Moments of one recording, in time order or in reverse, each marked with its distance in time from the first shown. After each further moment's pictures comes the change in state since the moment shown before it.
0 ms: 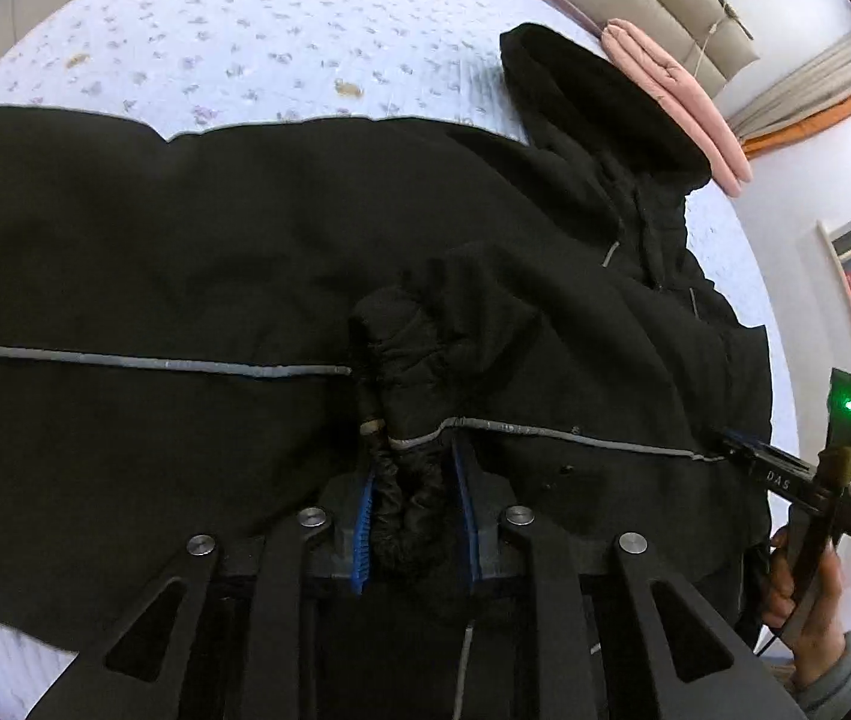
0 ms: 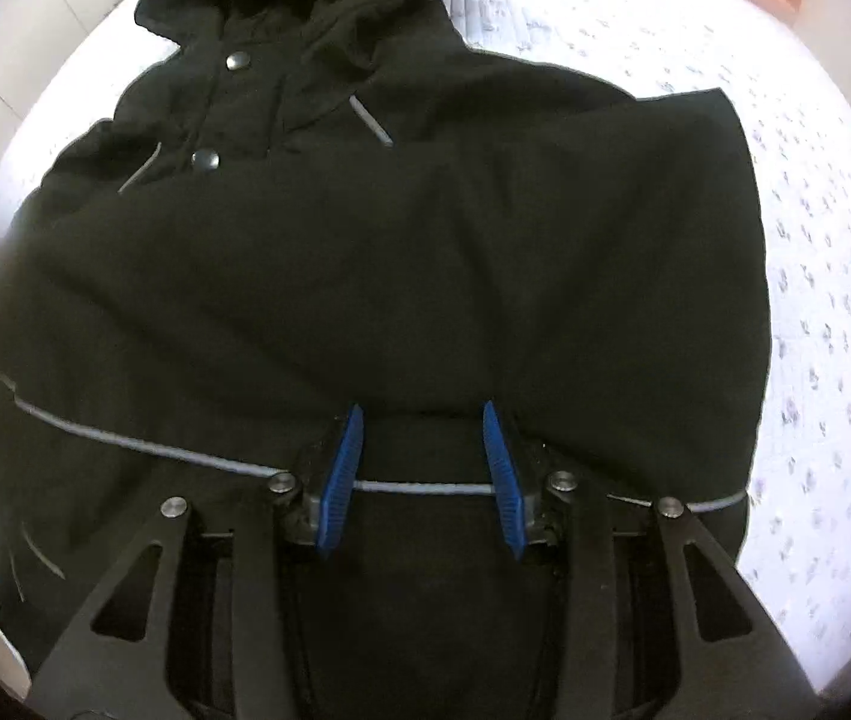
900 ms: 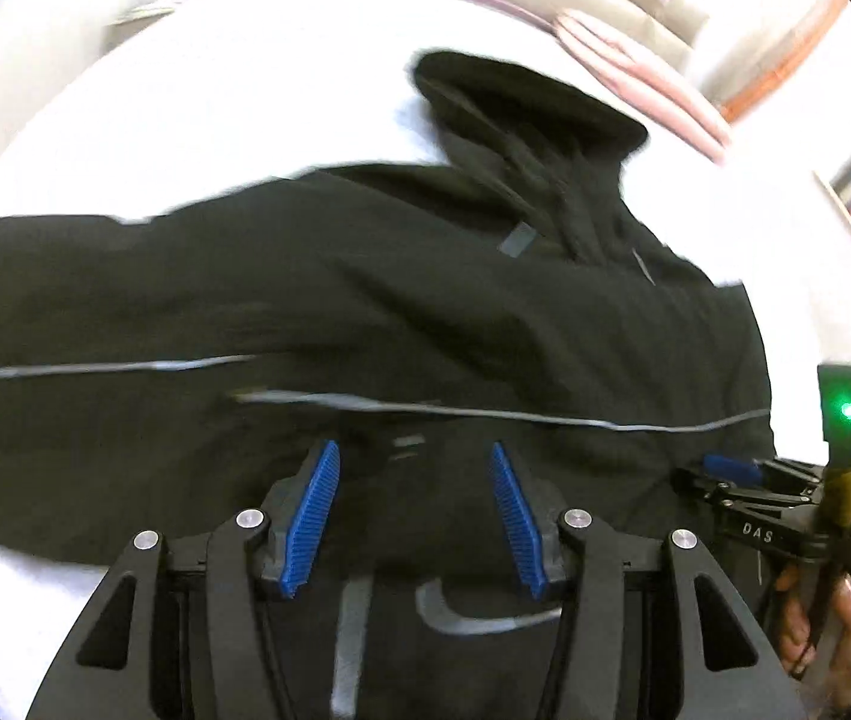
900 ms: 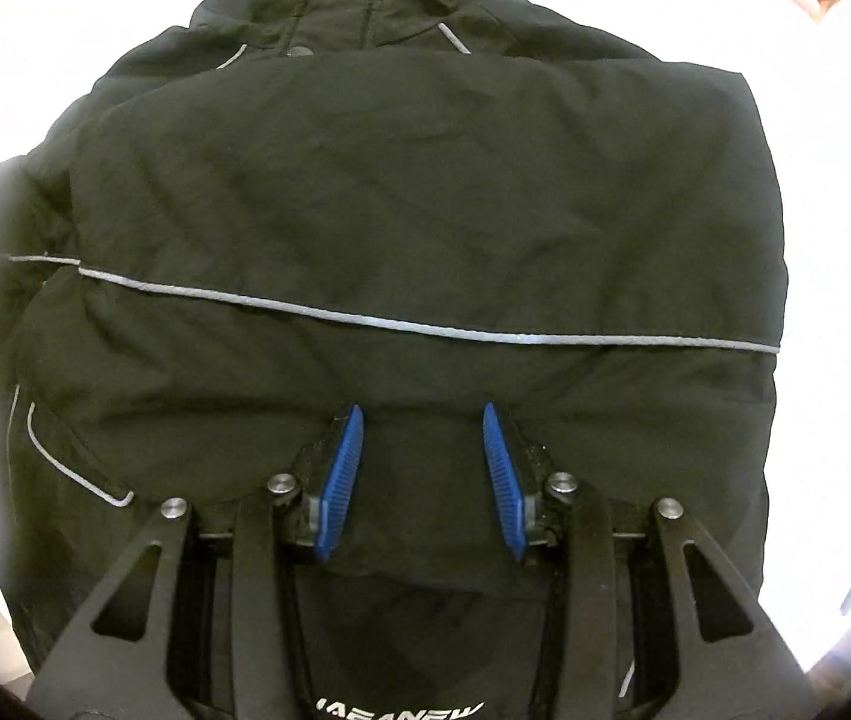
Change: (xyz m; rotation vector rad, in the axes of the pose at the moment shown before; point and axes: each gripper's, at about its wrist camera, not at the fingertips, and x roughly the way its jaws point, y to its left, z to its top) left arm -0.040 -0.059 -0.025 0.117 -0.102 0.112; right arm -0.022 0.034 -0.056 -0.078 0.091 -0.027
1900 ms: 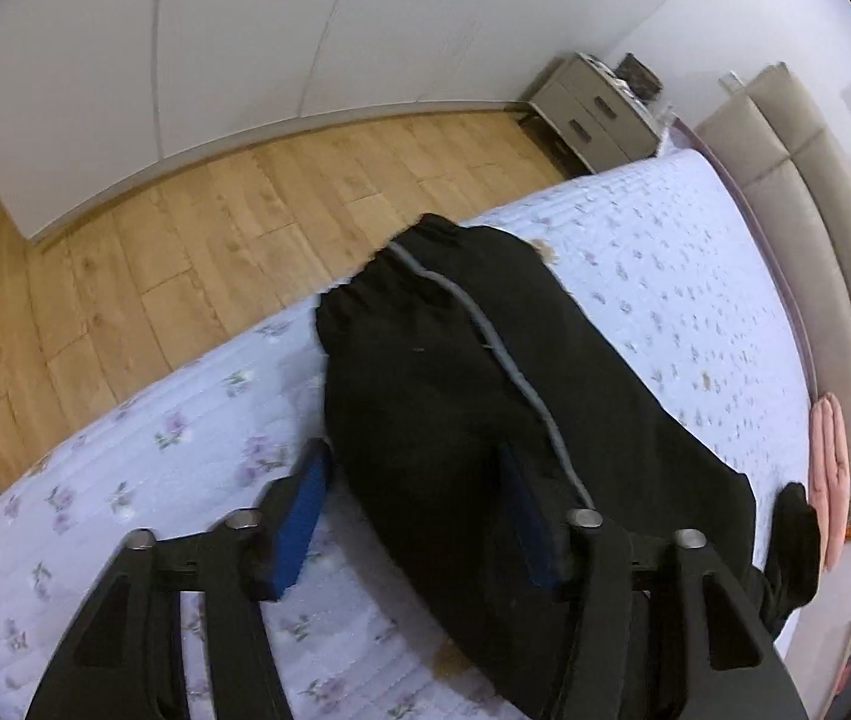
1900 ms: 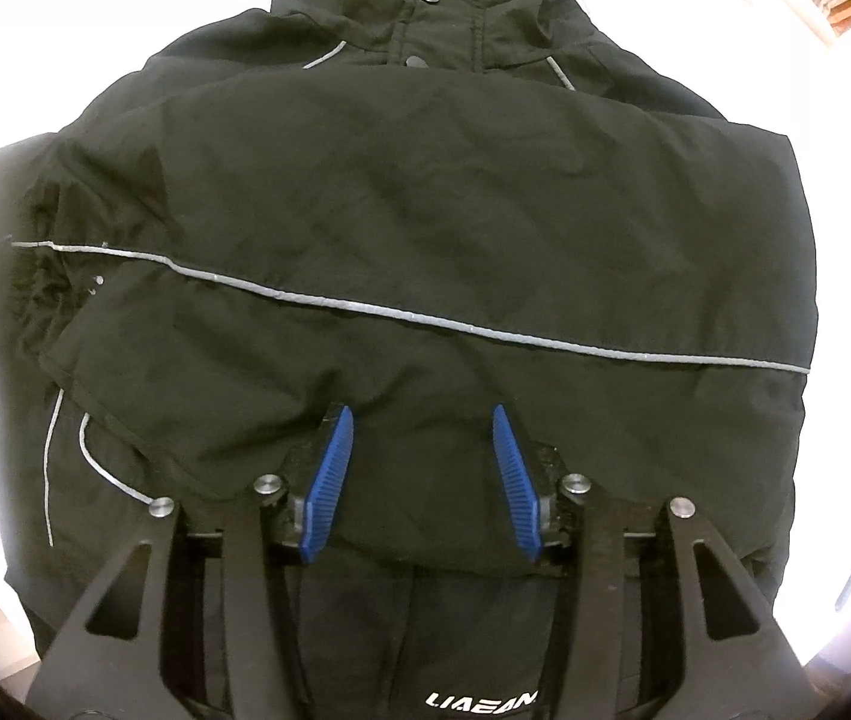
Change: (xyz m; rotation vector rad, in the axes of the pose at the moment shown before) left arm -0.073 0.427 -0.025 -0.818 -0.201 0.205; right arm -0.008 0.069 0.008 -0.028 -0.002 -0.023
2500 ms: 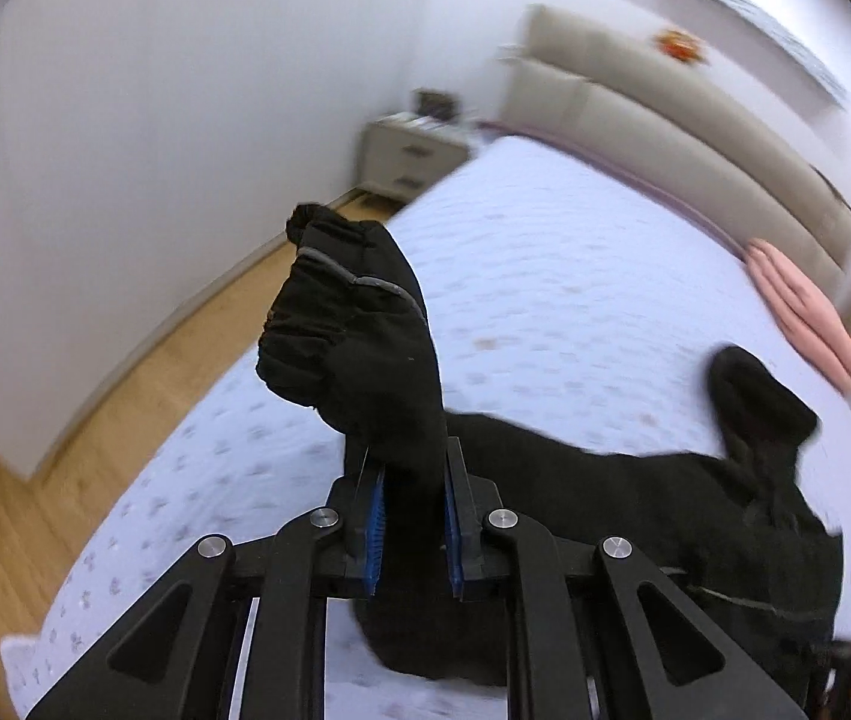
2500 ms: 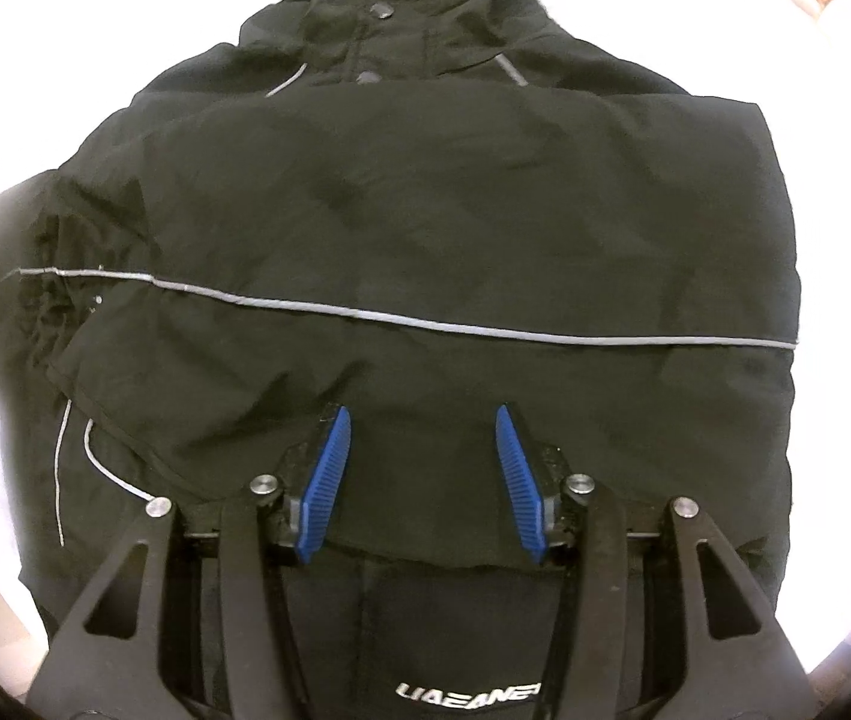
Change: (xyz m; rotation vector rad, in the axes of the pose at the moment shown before) left arm -0.140 -0.176 -0.093 0.541 -0.241 -0.071; right arm -0.008 -0.048 -0.009 0.060 -0.036 0.048
